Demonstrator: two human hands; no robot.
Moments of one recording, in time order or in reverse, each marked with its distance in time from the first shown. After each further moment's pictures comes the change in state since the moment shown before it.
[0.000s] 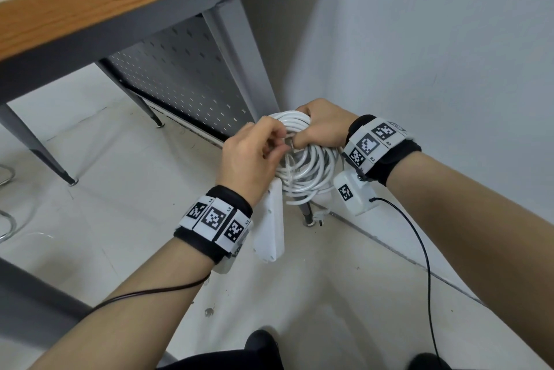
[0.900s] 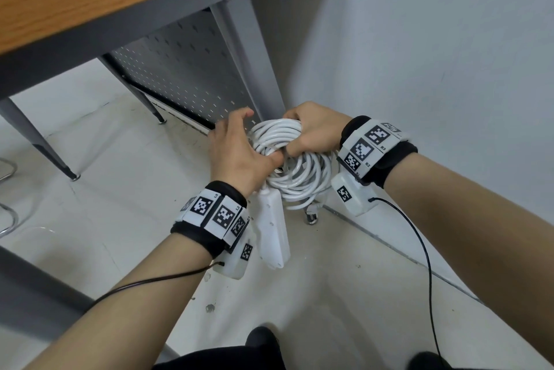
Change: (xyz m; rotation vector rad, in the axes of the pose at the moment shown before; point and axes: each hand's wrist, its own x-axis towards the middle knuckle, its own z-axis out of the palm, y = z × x) left_hand 0.003 -0.029 0.000 0.113 -0.114 -0.473; right_hand -0.002 -0.013 0.013 -0.094 -0.111 -0.078
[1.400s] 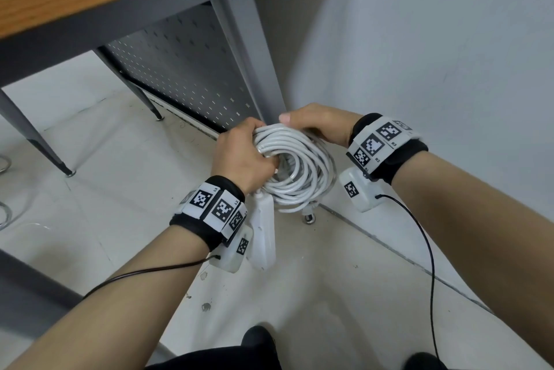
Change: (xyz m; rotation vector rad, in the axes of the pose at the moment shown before) left_hand -0.002 0.002 -0.002 0.002 -0.059 0.083; right_hand 0.003 0.016 -0.005 0.338 -0.138 -0.072
